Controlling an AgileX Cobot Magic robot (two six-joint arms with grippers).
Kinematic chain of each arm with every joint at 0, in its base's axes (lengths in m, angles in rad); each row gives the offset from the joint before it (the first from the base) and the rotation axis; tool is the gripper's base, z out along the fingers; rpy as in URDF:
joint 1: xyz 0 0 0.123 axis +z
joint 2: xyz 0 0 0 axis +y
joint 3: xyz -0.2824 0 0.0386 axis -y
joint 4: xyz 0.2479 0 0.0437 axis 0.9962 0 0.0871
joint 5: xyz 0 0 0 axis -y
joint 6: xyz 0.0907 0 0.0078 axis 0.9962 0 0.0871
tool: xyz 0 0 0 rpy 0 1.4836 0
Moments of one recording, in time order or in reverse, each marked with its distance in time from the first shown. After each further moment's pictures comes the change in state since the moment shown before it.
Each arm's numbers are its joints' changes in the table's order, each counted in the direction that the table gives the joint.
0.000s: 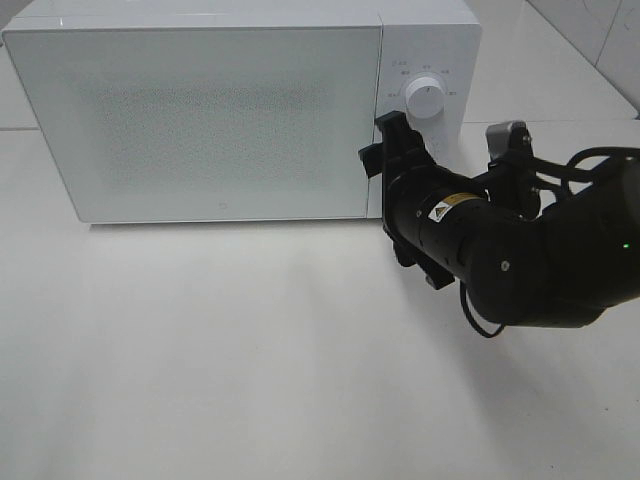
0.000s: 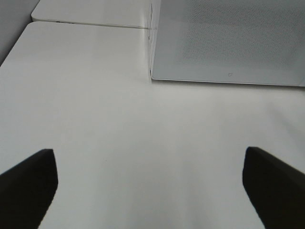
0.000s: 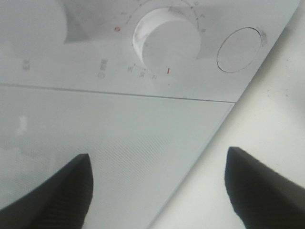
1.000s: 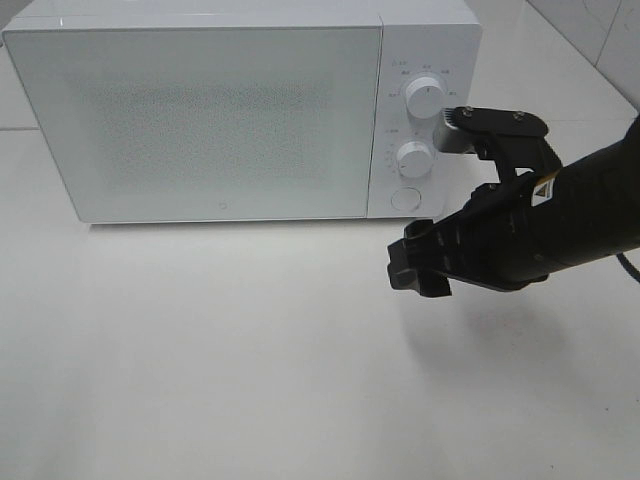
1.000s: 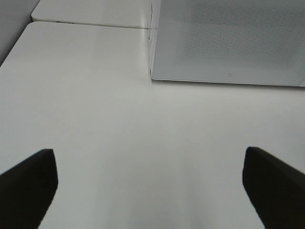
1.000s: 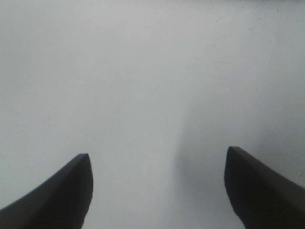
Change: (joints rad) left arm 0.000 0.000 0.000 0.000 0.000 0.000; right arm -0.184 -0.384 -0.006 -0.313 -1.037 -1.016
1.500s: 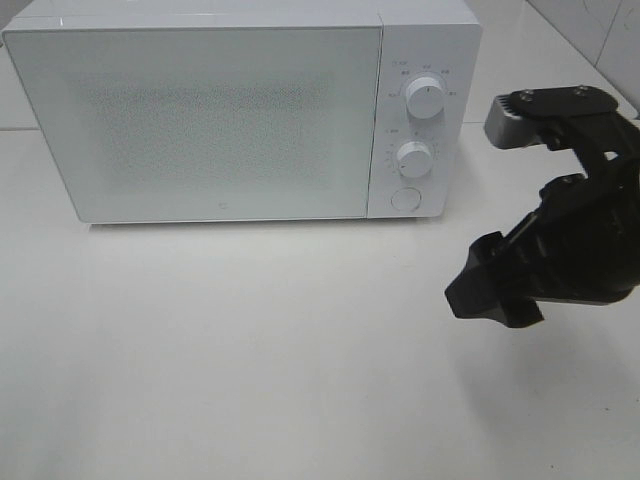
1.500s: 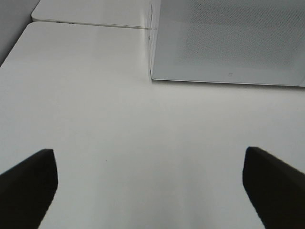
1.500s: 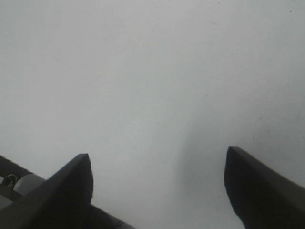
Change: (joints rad) left arm 0.000 0.000 0.000 0.000 0.000 0.000; right arm -0.007 -0.267 0.000 -0.134 -0.338 0.010
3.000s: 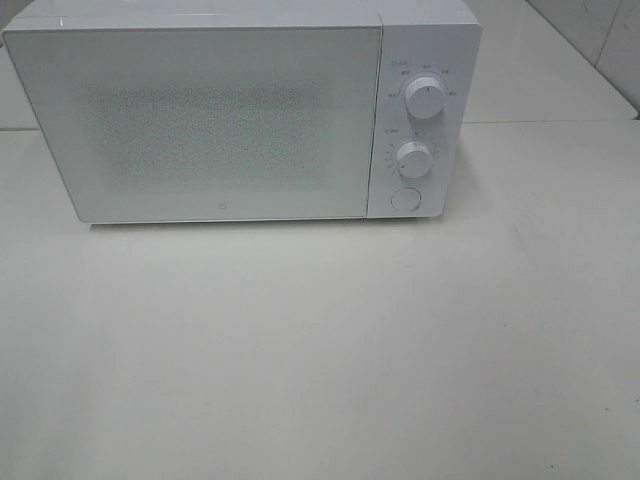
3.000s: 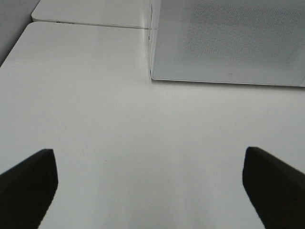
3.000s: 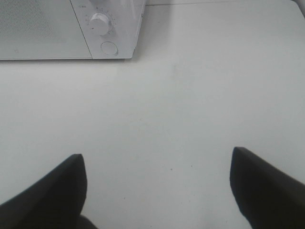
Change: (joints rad) left arm 0.000 0.000 0.000 0.000 0.000 0.000; right arm -0.361 -1.155 -0.116 -0.147 -0.523 0.075
